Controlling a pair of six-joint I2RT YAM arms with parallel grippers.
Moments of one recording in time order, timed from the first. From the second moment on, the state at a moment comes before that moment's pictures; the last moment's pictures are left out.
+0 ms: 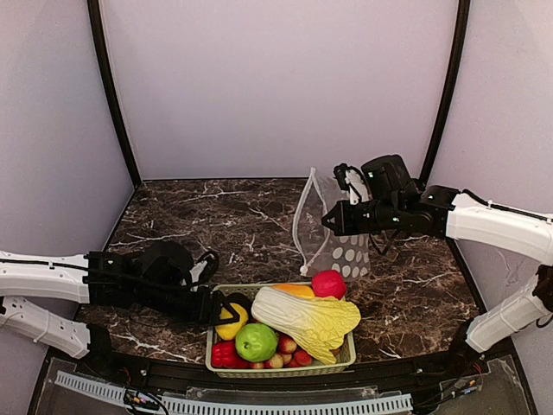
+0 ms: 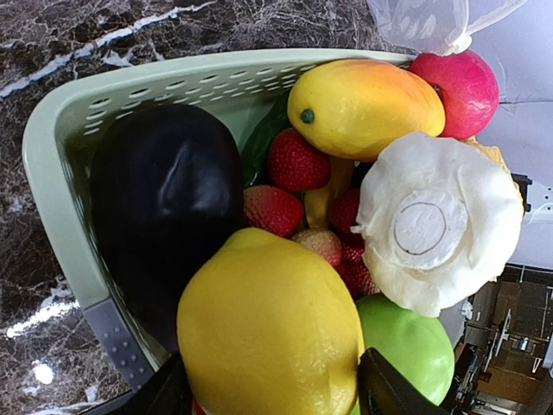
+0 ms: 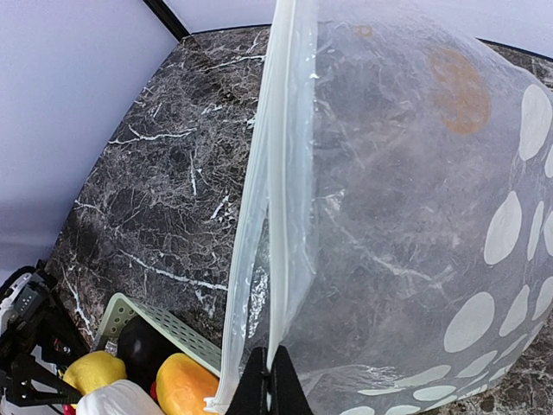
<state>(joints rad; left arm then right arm) -1.12 1.08 0.67 -0.43 0.16 -1.06 0.81 1.36 1.10 -0.36 -0.04 0.49</state>
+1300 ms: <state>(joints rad) -0.96 1.38 1.28 -0.40 0.14 -0.71 0.84 1.35 1.12 -0.35 -0.09 0.48</state>
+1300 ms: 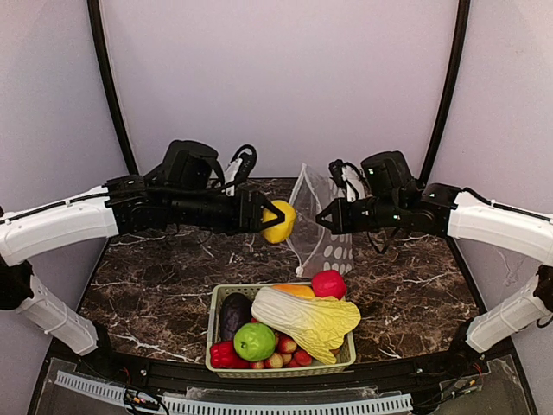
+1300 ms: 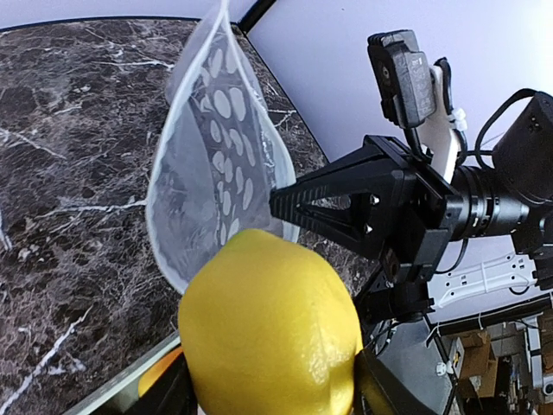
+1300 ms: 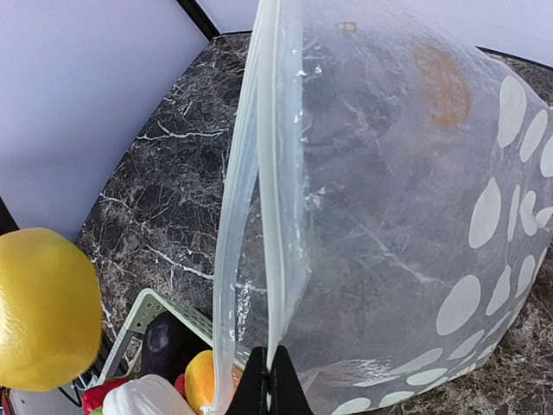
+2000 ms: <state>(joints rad) -0.95 1.69 1.41 -0.33 0.10 -0.66 0.86 1.33 1.15 -0.36 -0.16 0.48</state>
